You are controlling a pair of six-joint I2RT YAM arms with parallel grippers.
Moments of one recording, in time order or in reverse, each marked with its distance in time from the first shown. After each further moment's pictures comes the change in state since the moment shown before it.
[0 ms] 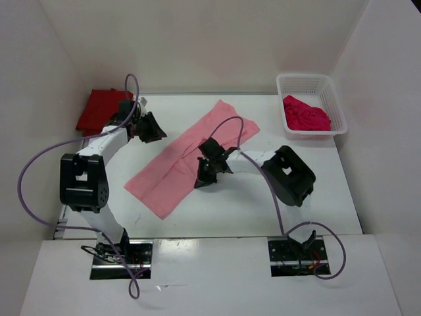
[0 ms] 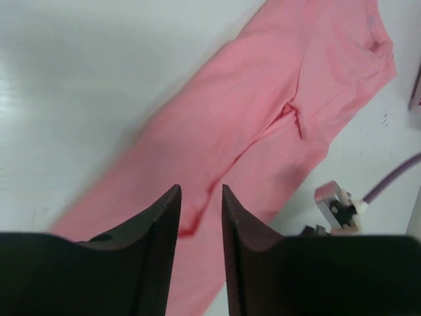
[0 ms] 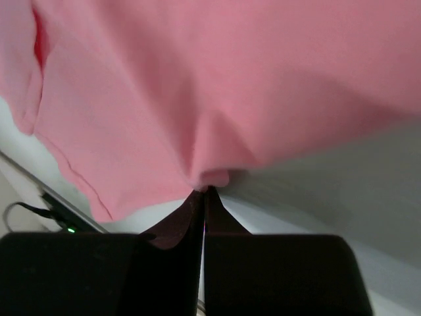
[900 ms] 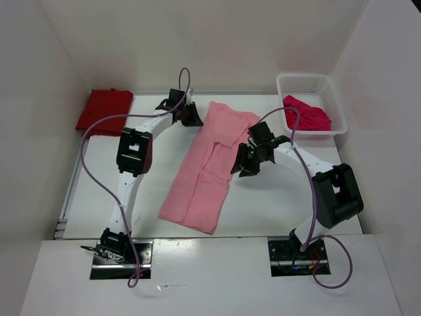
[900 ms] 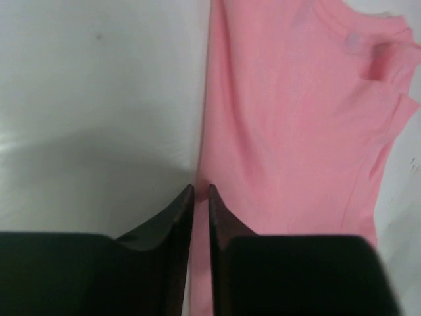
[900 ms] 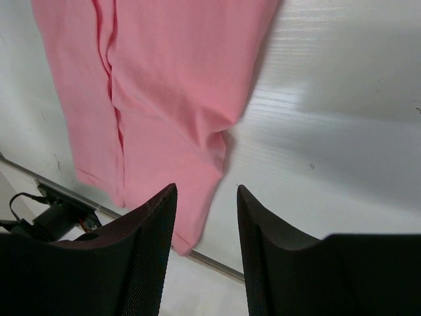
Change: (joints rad) left arm -0.234 0.806 0.852 0.011 0.016 0.077; right arm -0.389 -0.456 -0.242 -0.317 -0.058 -0.264
